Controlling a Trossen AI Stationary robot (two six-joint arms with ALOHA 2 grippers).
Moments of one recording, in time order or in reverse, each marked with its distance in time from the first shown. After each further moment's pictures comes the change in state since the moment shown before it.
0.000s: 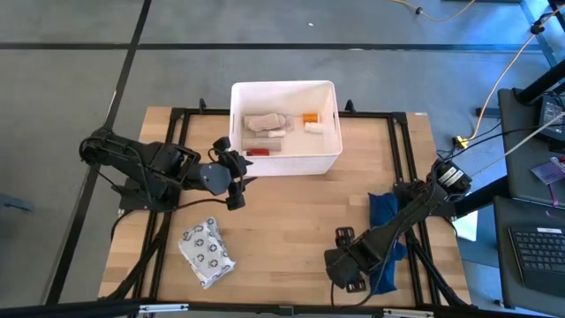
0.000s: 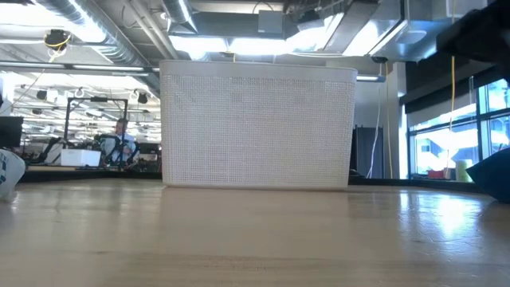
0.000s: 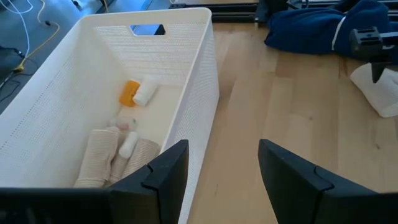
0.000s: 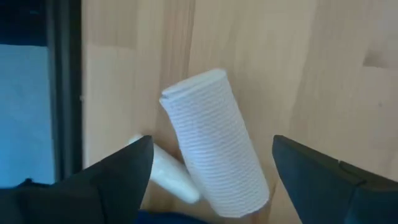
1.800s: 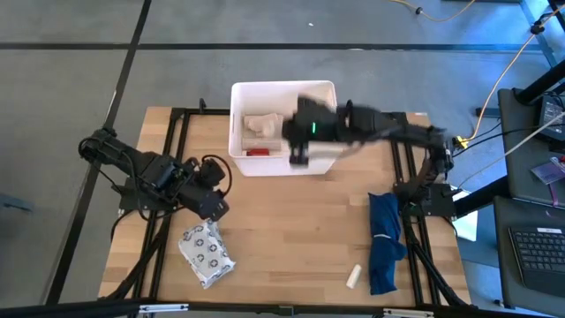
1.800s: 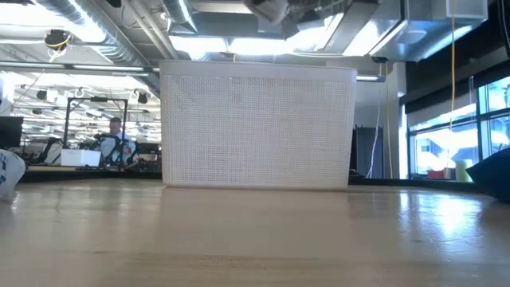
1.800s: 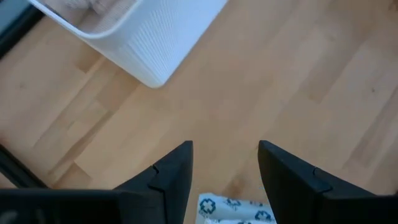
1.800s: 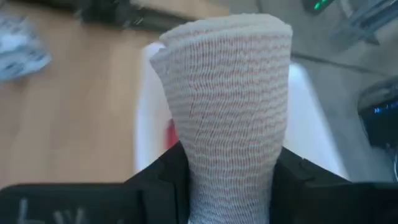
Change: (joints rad) left arm -0.145 0.002 0.000 -0.479 0.154 -0.787; right arm -0.734 -0.001 0.717 -0.052 0.342 -0.841
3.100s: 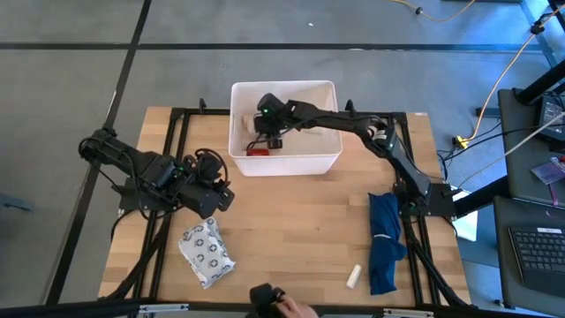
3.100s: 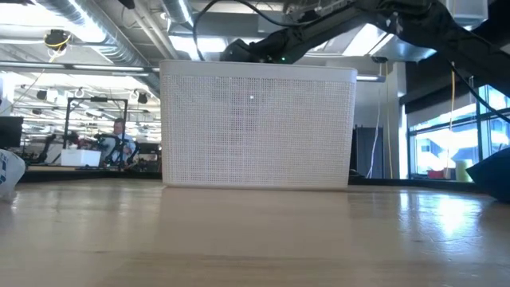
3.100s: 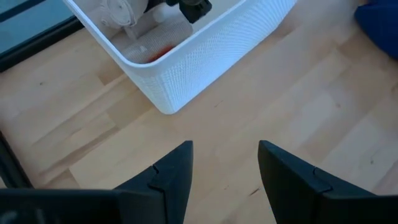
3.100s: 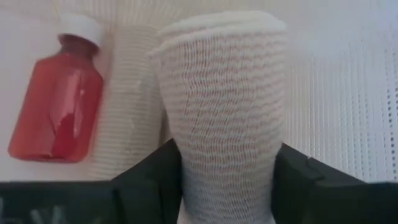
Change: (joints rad) left arm 0.001 0.000 0.000 0.003 -0.163 -0.202; right arm -0.353 0.535 -0.006 0.385 -0.241 -0.414
